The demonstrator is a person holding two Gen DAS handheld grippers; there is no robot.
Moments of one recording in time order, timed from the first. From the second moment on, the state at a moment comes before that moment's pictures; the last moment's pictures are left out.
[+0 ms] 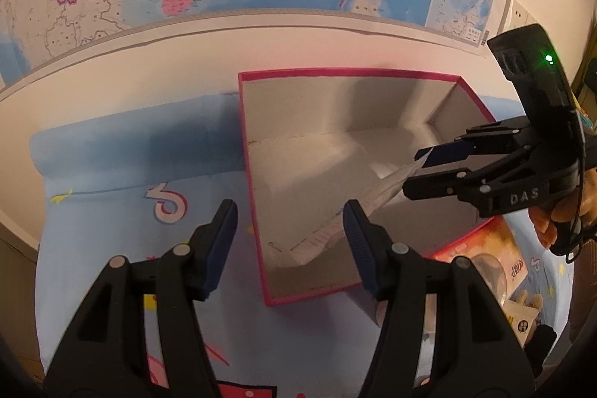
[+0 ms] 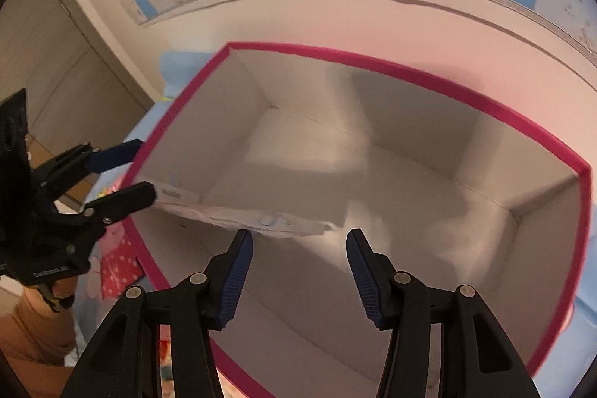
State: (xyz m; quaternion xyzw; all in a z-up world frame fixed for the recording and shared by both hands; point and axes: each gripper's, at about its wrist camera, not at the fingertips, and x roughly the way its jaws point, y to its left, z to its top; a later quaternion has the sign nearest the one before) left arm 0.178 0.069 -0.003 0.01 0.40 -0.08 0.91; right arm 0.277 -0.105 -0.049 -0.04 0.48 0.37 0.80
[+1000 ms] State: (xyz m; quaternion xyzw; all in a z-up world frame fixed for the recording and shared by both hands) left arm 0.178 0.084 -0.017 -0.01 0.42 -0.08 0.90; right arm 0.296 -0.141 -0.062 0.03 0.52 0.36 0.78
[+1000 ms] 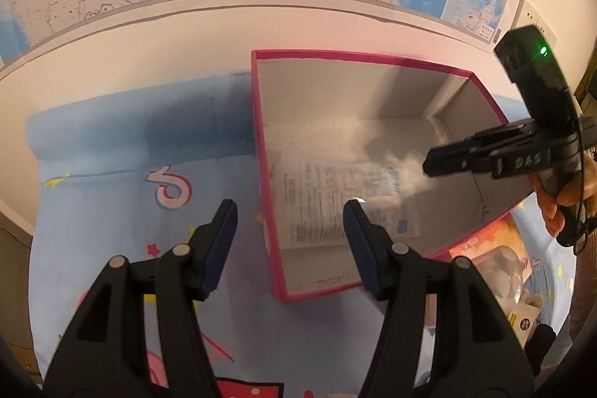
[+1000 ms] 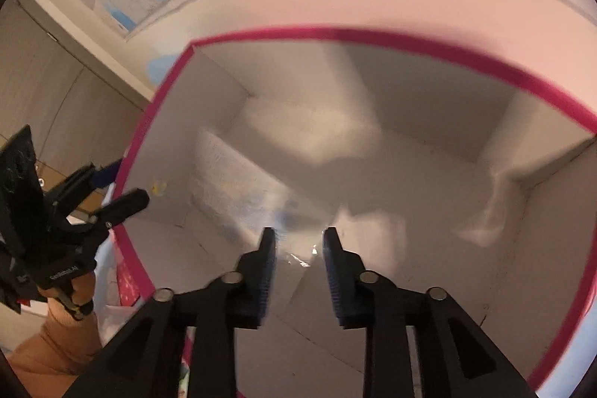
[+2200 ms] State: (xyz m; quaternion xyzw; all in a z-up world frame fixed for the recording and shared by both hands) left arm 0.026 -0.020 -0.055 -0.04 0.55 -0.28 0.79; right arm 0.095 -0.250 -0.120 0.15 0.52 0.38 0.75
